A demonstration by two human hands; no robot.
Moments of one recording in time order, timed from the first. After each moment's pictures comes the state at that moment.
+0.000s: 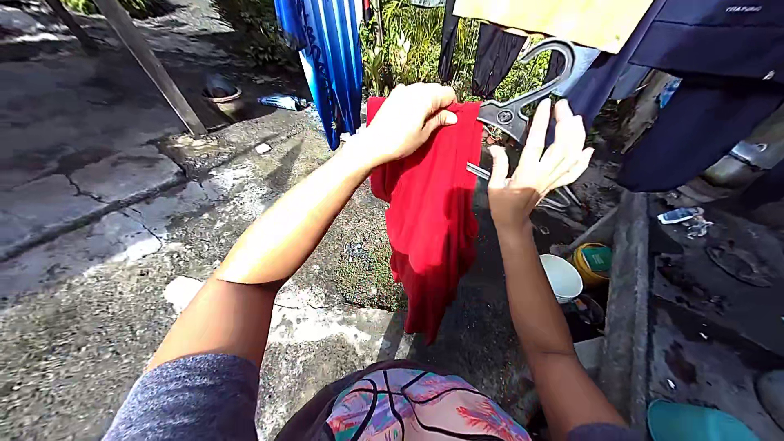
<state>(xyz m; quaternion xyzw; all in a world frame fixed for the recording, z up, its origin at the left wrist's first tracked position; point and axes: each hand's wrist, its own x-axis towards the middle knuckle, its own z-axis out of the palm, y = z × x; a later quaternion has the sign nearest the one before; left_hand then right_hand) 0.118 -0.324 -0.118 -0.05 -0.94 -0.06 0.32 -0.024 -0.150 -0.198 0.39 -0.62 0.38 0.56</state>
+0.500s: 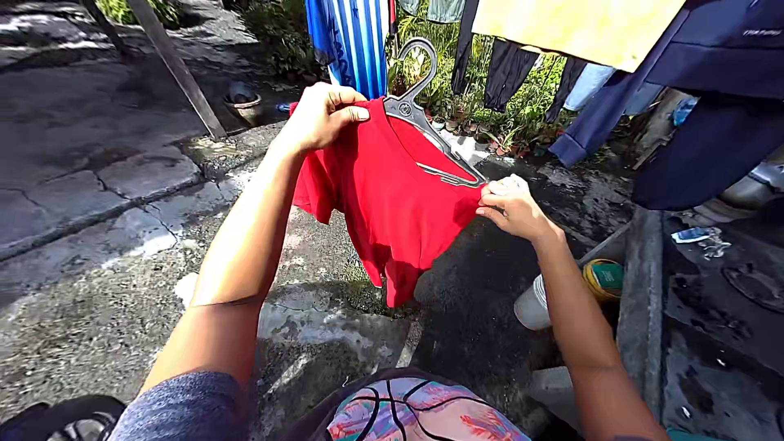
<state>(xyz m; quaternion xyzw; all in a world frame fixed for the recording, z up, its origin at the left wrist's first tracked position) 0.216 -0.440 -0.136 0.07 -0.92 -0.18 0.34 -0.099 -0.148 -0.221 0.78 -0.59 0.18 0.14</state>
